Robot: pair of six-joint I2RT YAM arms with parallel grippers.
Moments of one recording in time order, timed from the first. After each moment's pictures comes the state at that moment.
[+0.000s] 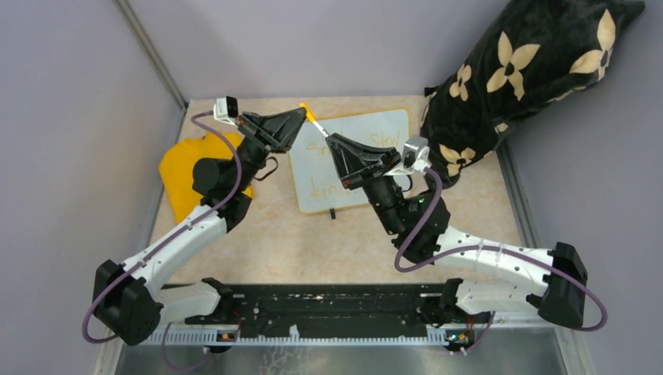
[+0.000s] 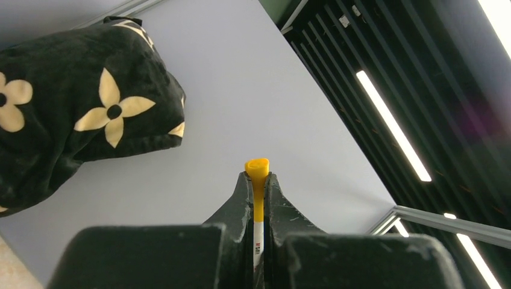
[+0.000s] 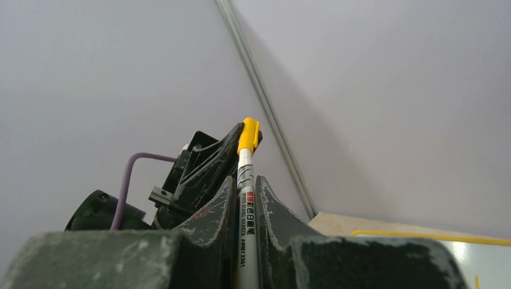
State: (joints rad) left arm -0.58 1.15 0.85 0.97 0.19 -1.47; right arm 1.13 1.08 0.83 0.94 0.41 0.17
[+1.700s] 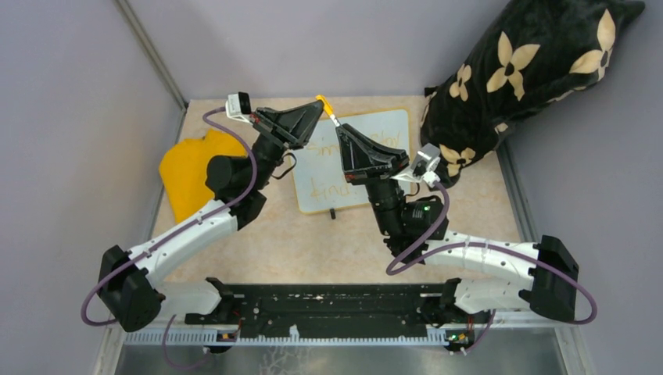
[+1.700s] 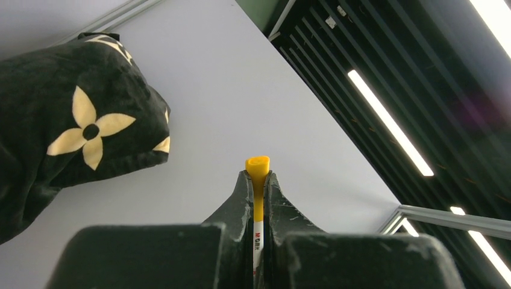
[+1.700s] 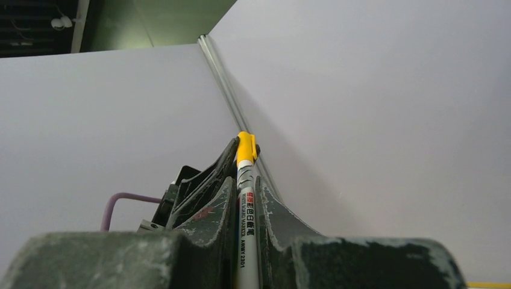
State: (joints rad) left arm -0.74 1.24 0.97 1.00 0.07 -1.35; right arm 1.14 1.17 0.83 1.26 0.48 0.04
